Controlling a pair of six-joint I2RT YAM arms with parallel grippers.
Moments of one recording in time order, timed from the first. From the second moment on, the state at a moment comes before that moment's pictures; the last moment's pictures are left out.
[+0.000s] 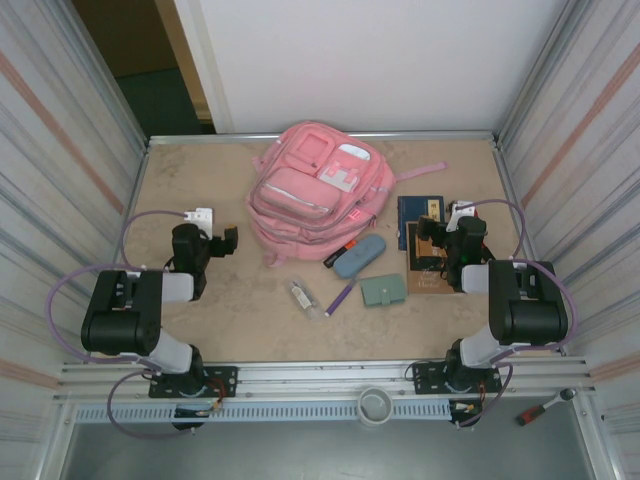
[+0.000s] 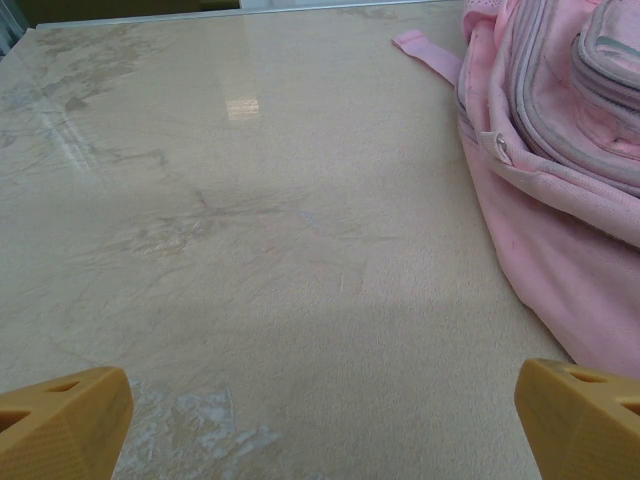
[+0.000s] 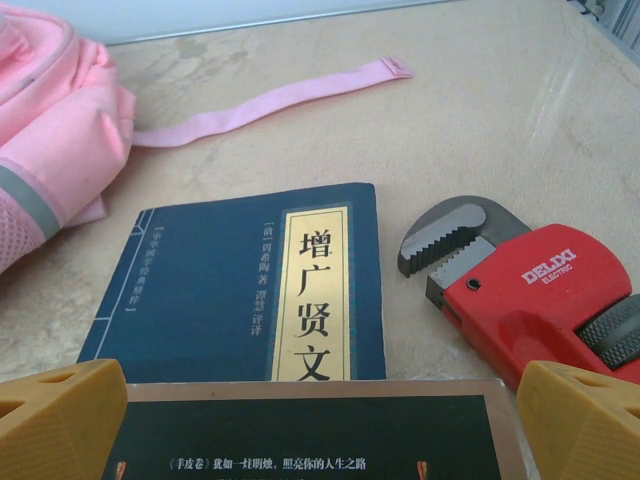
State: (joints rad) left arm -0.03 1.50 0.39 0.68 -0.02 0.05; right arm -0.04 1.54 0.42 0.70 0.00 0.10
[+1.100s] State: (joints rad) left arm -0.03 0.99 0.50 0.30 -0.13 -0.17; right arm -0.11 0.98 0.50 0.22 0.19 0.41
